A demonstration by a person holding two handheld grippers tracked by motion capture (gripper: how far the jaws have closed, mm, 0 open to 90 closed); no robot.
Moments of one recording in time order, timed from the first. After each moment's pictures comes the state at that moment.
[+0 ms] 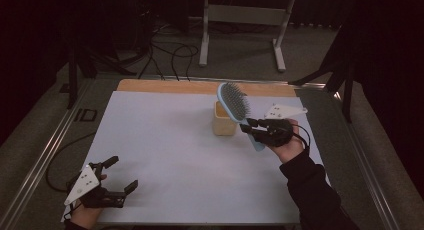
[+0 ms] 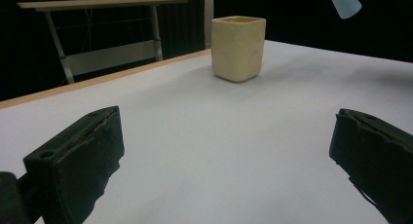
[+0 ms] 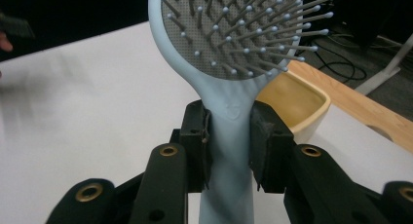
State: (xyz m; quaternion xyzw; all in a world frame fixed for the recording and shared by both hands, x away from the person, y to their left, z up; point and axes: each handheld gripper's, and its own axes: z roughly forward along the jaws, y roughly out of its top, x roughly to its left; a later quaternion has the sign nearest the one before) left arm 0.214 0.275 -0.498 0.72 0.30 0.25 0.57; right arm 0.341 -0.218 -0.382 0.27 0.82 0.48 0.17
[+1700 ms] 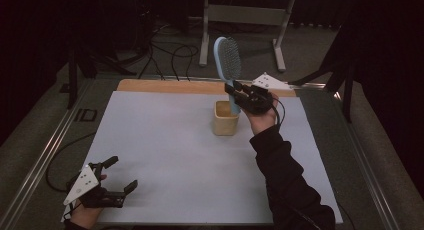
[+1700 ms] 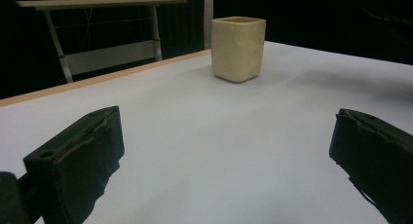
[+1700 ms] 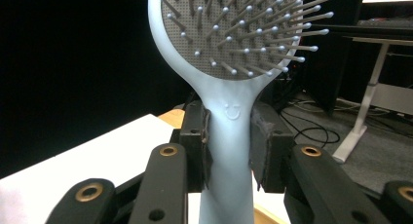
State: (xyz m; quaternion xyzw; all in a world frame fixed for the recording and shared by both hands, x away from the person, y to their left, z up) left arm 0.214 0.277 -0.499 0.72 0.30 0.25 0.58; right arm 0.410 -0.171 -0.364 0.32 0.70 0.60 0.23
